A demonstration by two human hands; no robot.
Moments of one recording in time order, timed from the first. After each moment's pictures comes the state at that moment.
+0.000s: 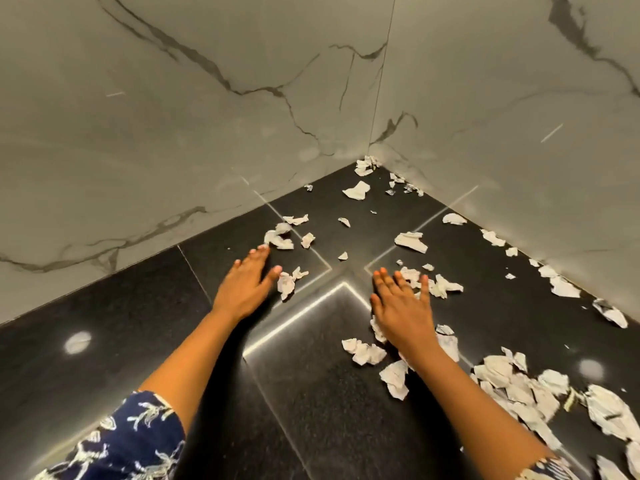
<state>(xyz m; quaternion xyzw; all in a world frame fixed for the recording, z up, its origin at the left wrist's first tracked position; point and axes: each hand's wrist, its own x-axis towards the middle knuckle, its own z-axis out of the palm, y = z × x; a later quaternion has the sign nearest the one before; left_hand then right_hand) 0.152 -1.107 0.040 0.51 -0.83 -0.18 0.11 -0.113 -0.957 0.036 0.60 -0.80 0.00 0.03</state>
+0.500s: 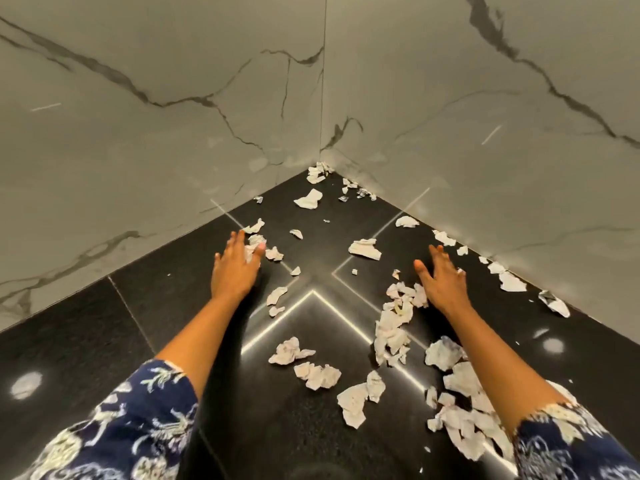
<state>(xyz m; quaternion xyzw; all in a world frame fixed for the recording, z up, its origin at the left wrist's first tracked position) 0.050 -1.147 0.044 0.58 -0.75 -0.25 0.19 -0.277 -0.948 0.054 0.41 -0.89 0.20 -0.11</state>
